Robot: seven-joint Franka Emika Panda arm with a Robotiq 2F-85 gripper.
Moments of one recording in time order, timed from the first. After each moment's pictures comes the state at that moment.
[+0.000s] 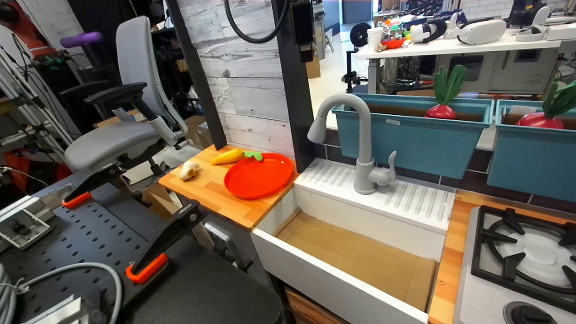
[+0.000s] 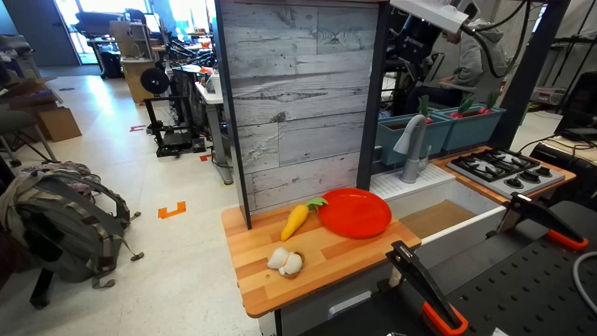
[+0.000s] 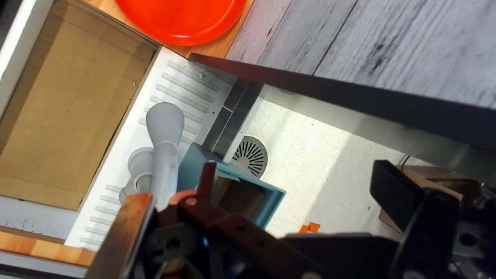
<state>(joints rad) -0.16 0.50 -0.03 -1.86 0.48 2.55 0.41</state>
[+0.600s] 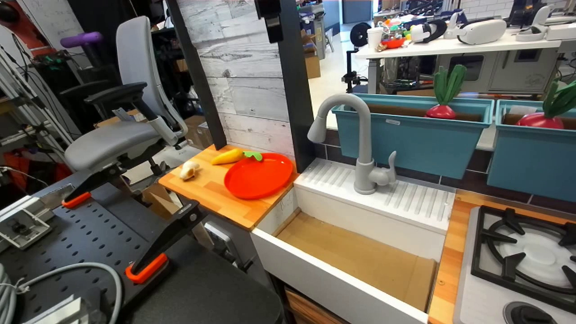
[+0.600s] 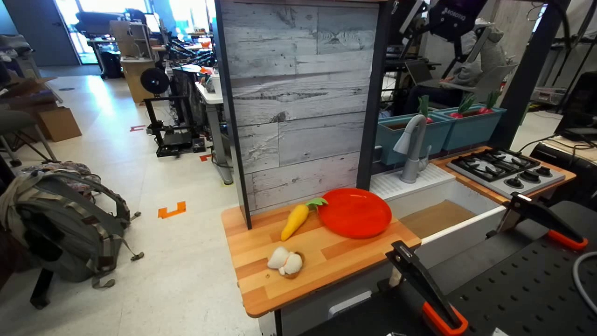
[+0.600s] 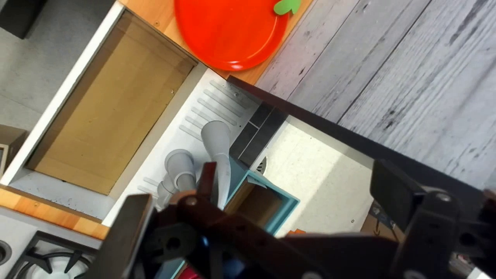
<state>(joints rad) -0.16 0.21 -0.06 -2.16 0.48 2.55 0.26</state>
